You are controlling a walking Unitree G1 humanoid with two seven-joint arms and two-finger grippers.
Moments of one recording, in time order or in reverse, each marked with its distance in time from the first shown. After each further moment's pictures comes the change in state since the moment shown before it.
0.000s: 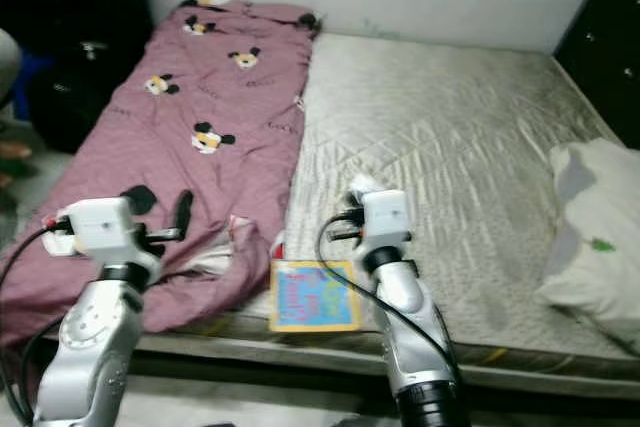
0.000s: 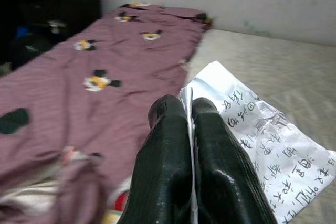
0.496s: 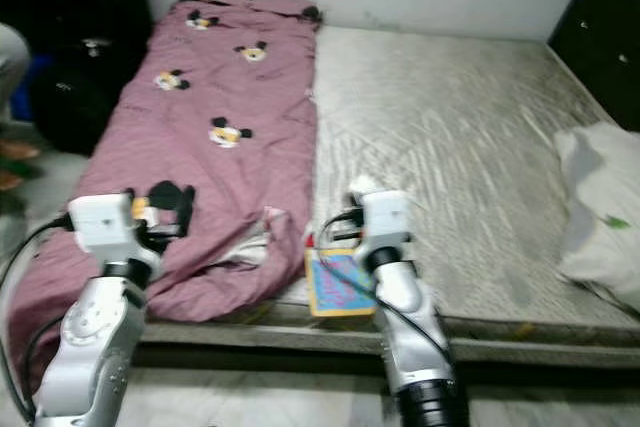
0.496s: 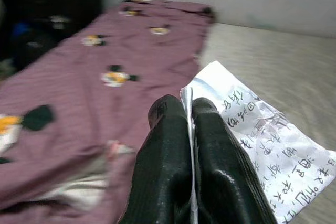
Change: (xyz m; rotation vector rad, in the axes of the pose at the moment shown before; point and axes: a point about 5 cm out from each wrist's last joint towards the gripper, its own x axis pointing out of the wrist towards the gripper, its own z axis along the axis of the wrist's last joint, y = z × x) left arm 0.002 -0.002 0.003 -0.017 -0.021 -0.005; right arm 0.003 0.003 0.000 -0.001 0.001 0.014
